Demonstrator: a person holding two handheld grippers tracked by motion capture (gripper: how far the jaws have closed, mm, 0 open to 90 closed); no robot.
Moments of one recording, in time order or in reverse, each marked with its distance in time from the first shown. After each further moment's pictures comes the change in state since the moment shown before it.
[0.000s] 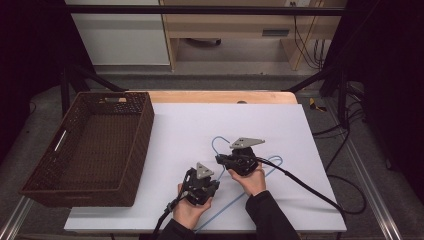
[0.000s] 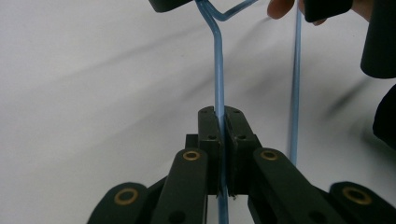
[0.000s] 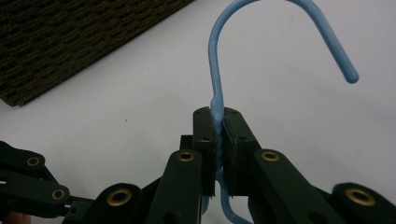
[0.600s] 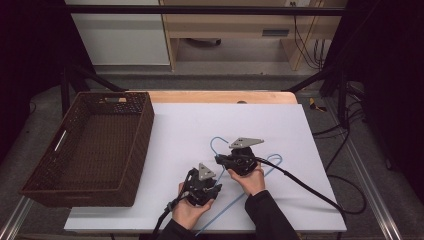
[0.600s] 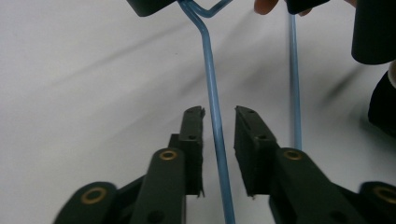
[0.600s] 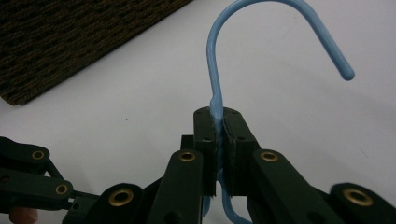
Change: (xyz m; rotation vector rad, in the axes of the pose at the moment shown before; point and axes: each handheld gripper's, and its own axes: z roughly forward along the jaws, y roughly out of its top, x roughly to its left) left arm -0.001 0.000 0.001 0.020 -0.012 0.069; right arm -0.002 -0.001 0.004 0.003 0.013 -0.008
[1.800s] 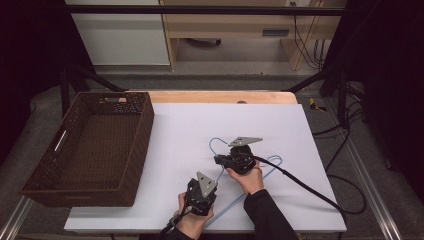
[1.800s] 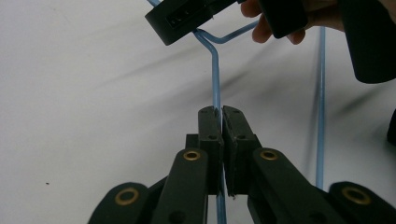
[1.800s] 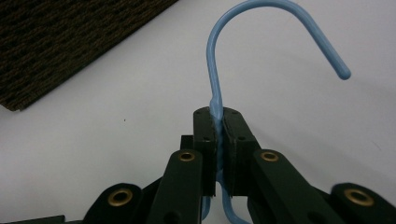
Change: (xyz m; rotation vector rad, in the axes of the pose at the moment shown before) left arm -0.028 -0.015 -0.012 -0.129 0.223 0.009; right arm -0.005 -0.001 0.009 0.024 0.014 0.061
